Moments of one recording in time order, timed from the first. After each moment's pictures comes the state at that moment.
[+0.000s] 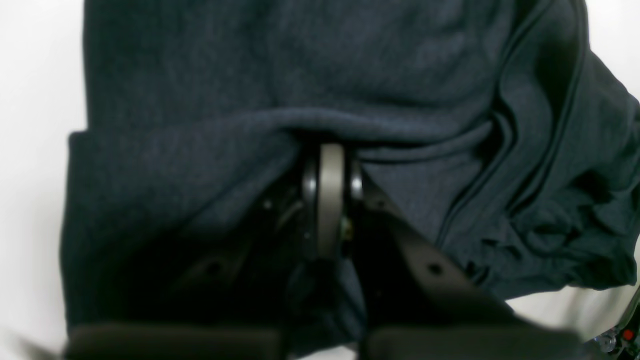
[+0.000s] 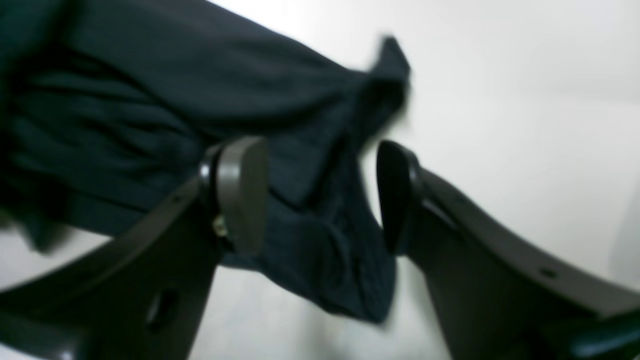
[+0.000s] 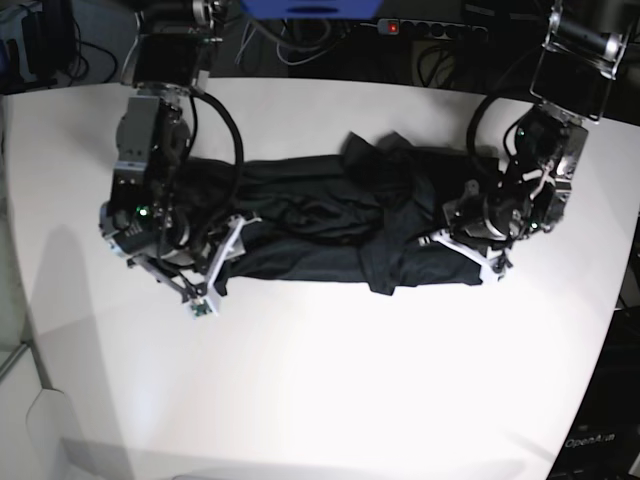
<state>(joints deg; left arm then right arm) -9.2 -26.3 20.7 76.5 -54.6 22.0 48.3 6.9 -5.4 8.0 100.4 1.3 28.7 -74.0</state>
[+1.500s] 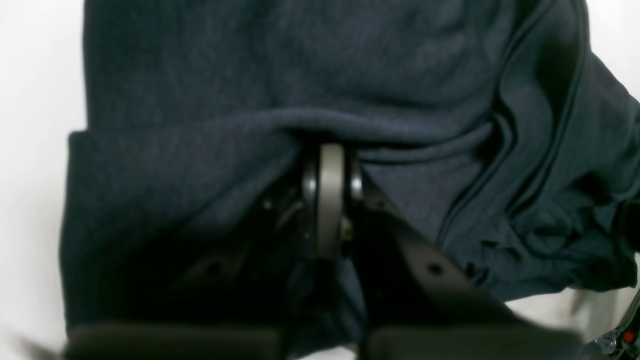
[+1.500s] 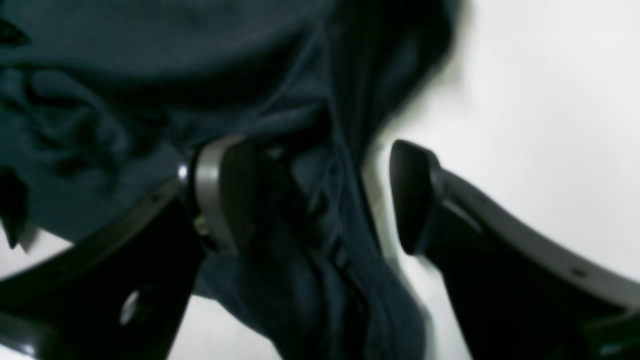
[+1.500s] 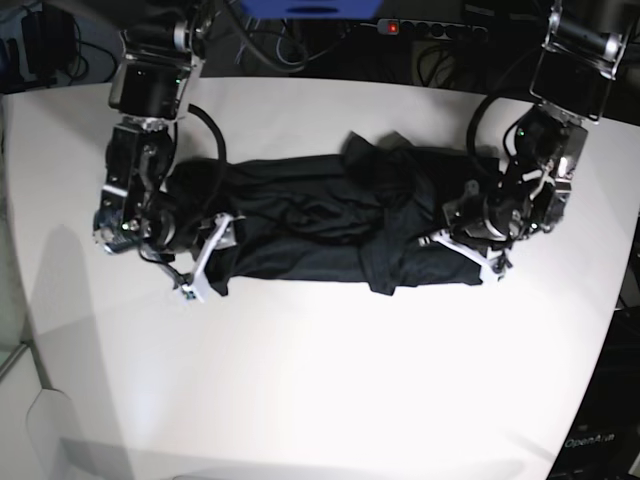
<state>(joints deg) -9.2 -26.2 20.6 76.5 -54.4 22.0 48.2 12.0 -1.7 16.8 78.1 8.4 36.3 -66.7</state>
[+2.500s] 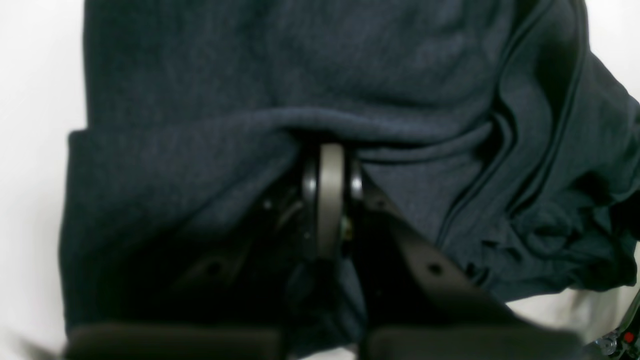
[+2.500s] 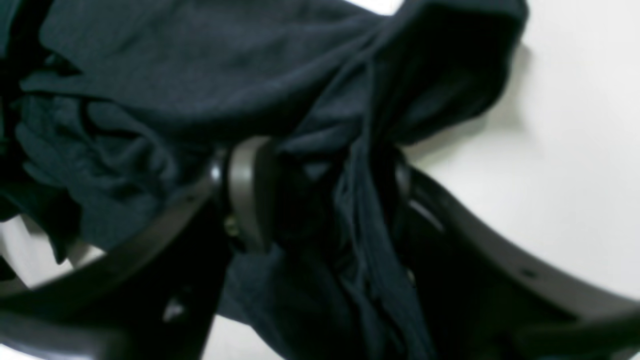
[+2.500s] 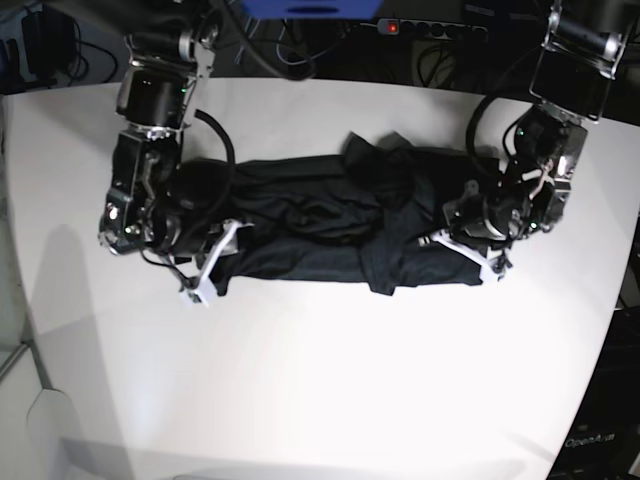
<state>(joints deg) -9.2 -26.2 20.6 76.5 -54.4 22.1 48.1 13.1 -3.8 19.4 73.4 10.6 37.0 -66.4</state>
